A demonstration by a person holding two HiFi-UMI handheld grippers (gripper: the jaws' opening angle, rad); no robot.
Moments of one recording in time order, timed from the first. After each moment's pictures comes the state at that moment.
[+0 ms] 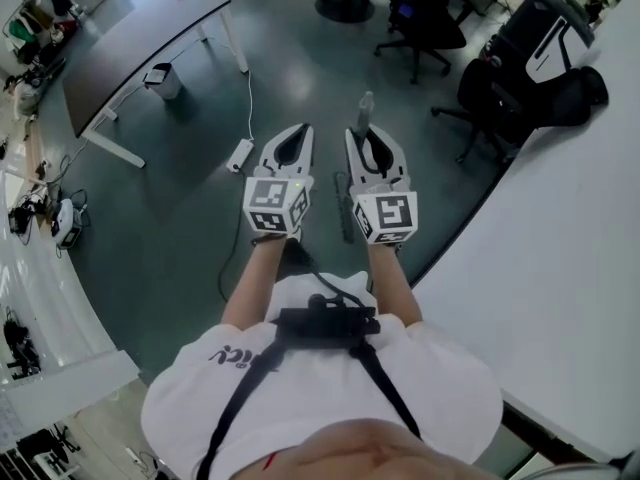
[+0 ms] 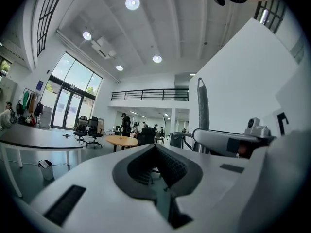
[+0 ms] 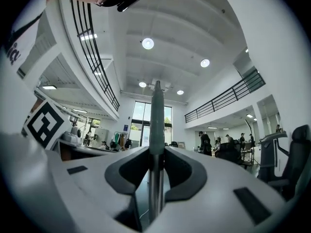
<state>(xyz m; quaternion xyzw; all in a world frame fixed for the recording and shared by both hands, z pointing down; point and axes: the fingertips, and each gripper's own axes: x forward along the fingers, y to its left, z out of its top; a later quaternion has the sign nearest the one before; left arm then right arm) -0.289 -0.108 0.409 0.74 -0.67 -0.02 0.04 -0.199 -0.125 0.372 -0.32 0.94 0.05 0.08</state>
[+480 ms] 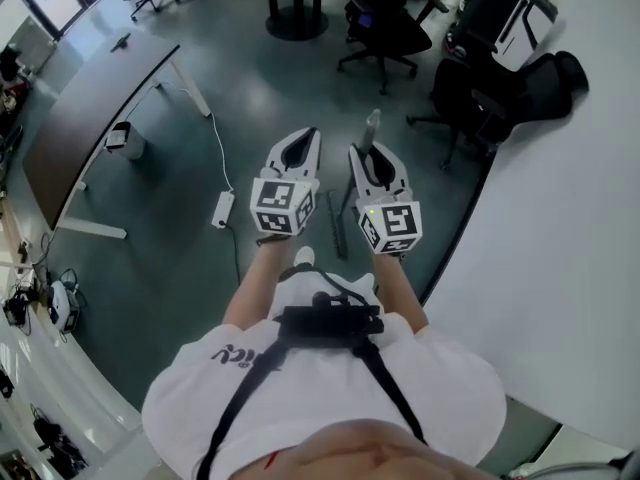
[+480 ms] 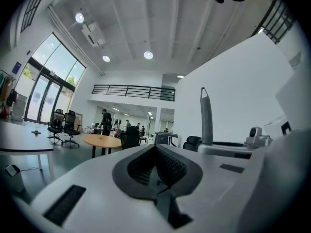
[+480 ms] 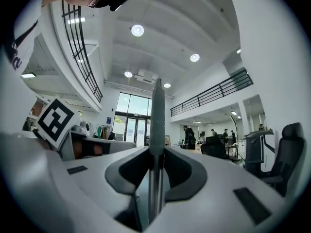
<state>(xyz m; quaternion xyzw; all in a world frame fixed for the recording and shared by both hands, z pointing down) -0.364 -0.326 0.403 0.81 -0.58 -0.03 0.05 -0.273 -0.312 0.389 -0.41 0.91 0.03 0.04</state>
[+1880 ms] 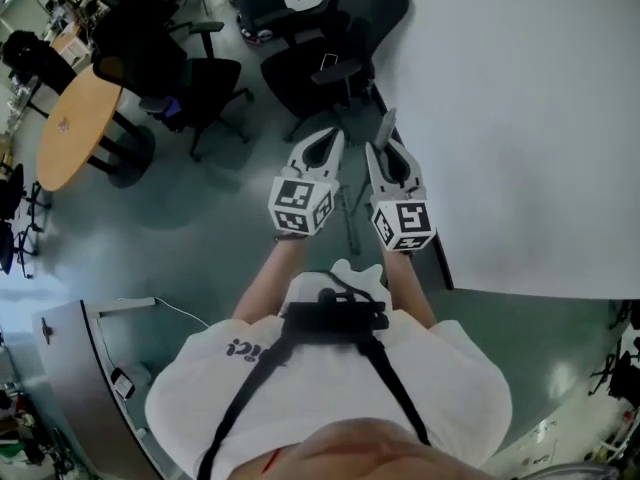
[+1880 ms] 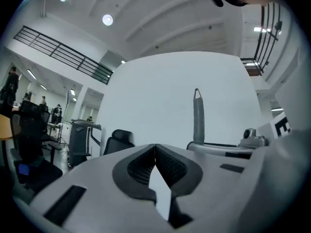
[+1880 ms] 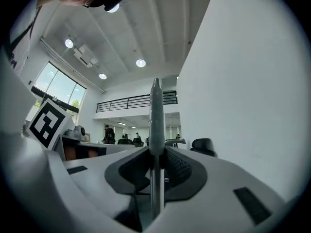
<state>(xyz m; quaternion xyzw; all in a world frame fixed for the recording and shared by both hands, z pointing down) 0.027 -0.589 0.395 0.99 -0.13 -0.01 0.06 0.067 -0.523 0.382 -0.79 0.62 0.03 0.05</state>
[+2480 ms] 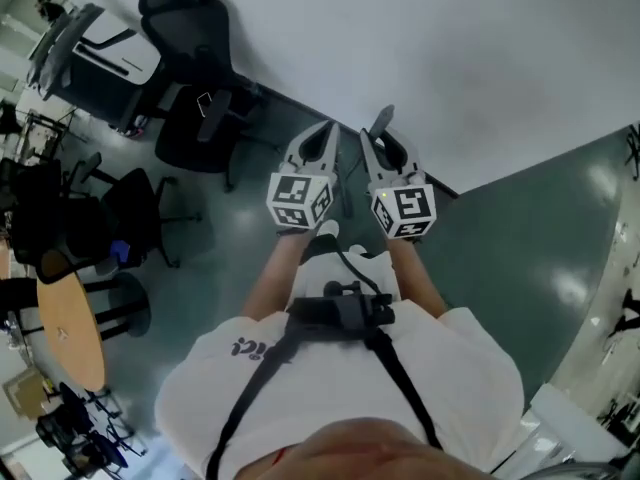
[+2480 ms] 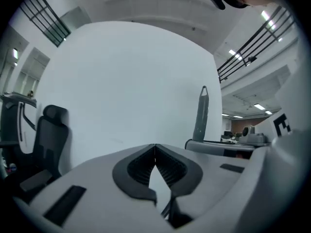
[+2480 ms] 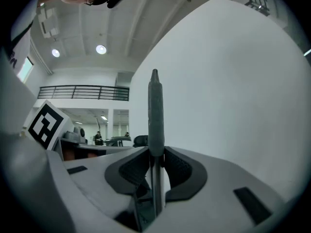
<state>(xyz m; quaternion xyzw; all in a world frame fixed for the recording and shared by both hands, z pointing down) 0.232 -0.476 0.452 0.98 0.20 0.07 0.06 0.226 -0.402 0.436 -0.94 0.32 -0.01 0.06</state>
